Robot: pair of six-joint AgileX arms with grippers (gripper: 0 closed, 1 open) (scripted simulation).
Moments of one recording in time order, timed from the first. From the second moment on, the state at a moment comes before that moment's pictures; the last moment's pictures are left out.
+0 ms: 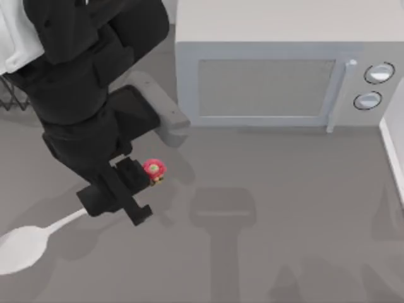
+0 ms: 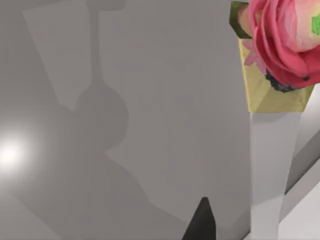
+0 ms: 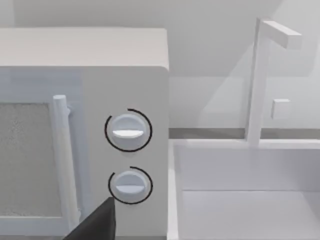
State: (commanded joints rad) left arm -0.69 1.53 1.49 -1.48 0.01 0.30; right arm 0.00 0.00 0.00 0.00 0.00 0.00
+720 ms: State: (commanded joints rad) left arm -0.38 1.32 1.37 -1.05 0.08 0.20; right arm 0.00 0.00 0.00 0.00 0.00 0.00
